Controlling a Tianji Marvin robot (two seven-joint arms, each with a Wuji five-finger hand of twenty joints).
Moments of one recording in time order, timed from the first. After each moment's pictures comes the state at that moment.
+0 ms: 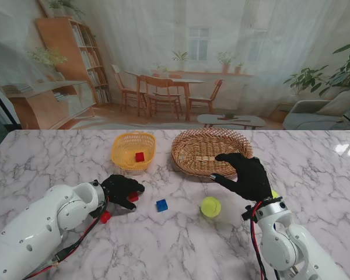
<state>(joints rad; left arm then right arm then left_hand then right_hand) 1.28 -0.99 -1.00 -1.34 1.02 -0.36 -0.24 -1.73 -1.13 1.32 -1.68 -0.84 -0.18 -0.38 0.95 -0.35 0.12 0.03 0.44 0.24 0.25 0.55 0.51 0.17 0.46 0.64 0.62 0.17 0.49 0.82 0.36 0.13 0.98 0.61 0.41 -0.21 0.36 -0.06 0.54 0.01 0.41 0.45 0.61 0.16 0.50 0.38 0.66 0.19 0.33 0.37 0.24 0.35 1.06 0.44</state>
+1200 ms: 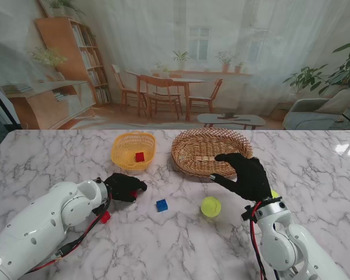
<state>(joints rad) 1.22 -0.99 -0.93 -1.29 0.97 -0.34 -0.24 -1.73 -1.13 1.32 -1.68 -0.84 -0.17 -0.37 1.17 -0.31 0.21 0.03 0.39 0.21 0.36 0.55 0.54 0.16 0.40 1.10 0.67 0.15 0.58 1.12 0.42 0.09 1.05 0.61 0.41 -0.21 0.36 -0.06 0.54 0.01 0.41 0.45 0.61 0.16 0.50 0.38 0.66 0.19 0.33 0.37 0.23 0.35 1.06 0.44</state>
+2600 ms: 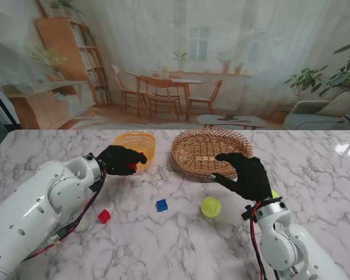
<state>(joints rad) 1.23 -1.00 -1.11 -1.46 1.01 -0.40 -0.25 -1.73 -1.13 1.32 -1.68 -0.84 -0.16 -0.38 1.17 -0.31 0.21 0.03 0.39 0.17 0.49 0.68 0.61 0.10 0.35 1.06 0.68 0.15 0.58 1.12 0.43 0.09 1.05 0.61 0.41 -0.21 0.36 -0.06 0.54 0.01 0.41 0.45 0.61 0.16 0.50 0.38 0.66 0.19 0.33 0.37 0.22 0.35 1.06 0.44</state>
